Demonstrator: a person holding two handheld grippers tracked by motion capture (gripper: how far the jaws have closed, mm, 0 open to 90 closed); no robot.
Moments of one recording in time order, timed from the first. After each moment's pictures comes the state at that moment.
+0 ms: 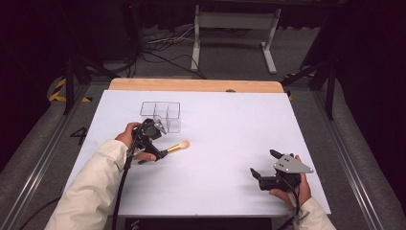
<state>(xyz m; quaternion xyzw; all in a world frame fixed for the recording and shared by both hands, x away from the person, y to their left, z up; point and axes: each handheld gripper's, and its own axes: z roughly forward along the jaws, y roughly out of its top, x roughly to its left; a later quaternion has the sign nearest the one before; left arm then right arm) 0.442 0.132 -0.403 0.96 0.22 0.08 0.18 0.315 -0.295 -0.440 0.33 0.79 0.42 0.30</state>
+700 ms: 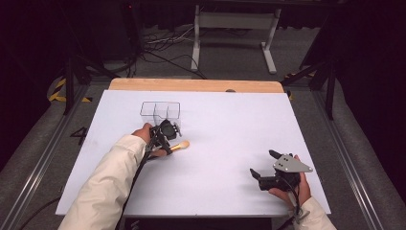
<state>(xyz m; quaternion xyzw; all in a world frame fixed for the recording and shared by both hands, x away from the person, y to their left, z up) 0.464 0.087 -0.422 0.98 0.20 0.04 0.08 0.317 -0.296 -0.441 0.33 0.79 0.42 0.29</state>
